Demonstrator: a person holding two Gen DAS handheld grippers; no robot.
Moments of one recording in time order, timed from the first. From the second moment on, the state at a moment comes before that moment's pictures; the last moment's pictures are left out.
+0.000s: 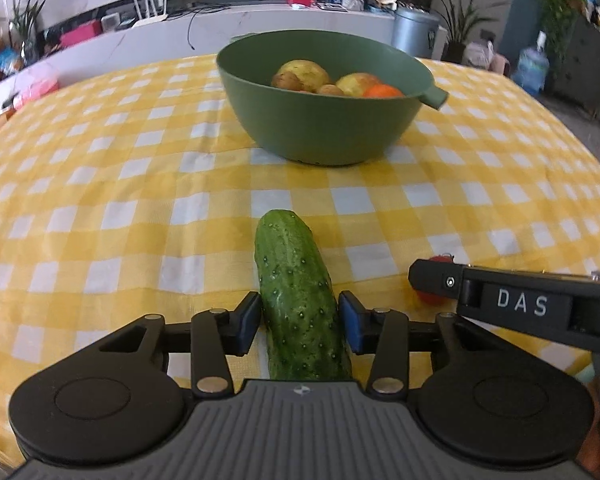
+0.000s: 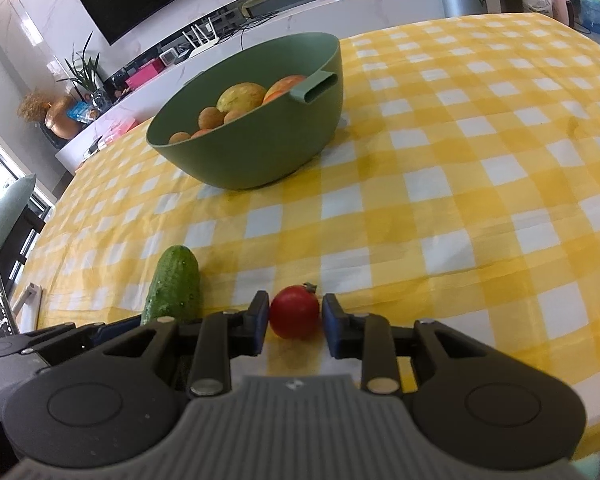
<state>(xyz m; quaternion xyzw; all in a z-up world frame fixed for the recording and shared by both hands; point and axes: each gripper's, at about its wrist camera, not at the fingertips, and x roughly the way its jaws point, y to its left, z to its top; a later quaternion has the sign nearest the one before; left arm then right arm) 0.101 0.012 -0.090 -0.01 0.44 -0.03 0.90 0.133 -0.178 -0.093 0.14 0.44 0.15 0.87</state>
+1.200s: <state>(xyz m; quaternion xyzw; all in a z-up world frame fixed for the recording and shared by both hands) 0.104 0.033 -0.034 -0.08 0.34 -0.08 0.94 0.120 -0.189 -0.058 0.16 0.35 0.17 0.91</state>
